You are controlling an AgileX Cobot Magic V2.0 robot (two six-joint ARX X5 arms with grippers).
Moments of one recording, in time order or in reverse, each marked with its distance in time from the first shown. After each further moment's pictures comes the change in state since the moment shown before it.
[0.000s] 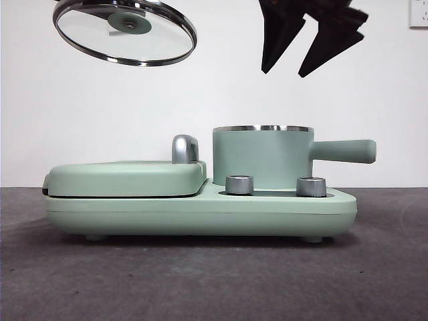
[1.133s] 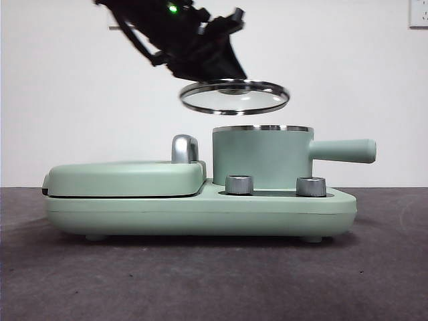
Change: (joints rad) left arm -0.143 0.567 0.229 0.387 0.000 -0.003; right arm 0.064 -0.851 -0.527 -0.177 0.175 0.078
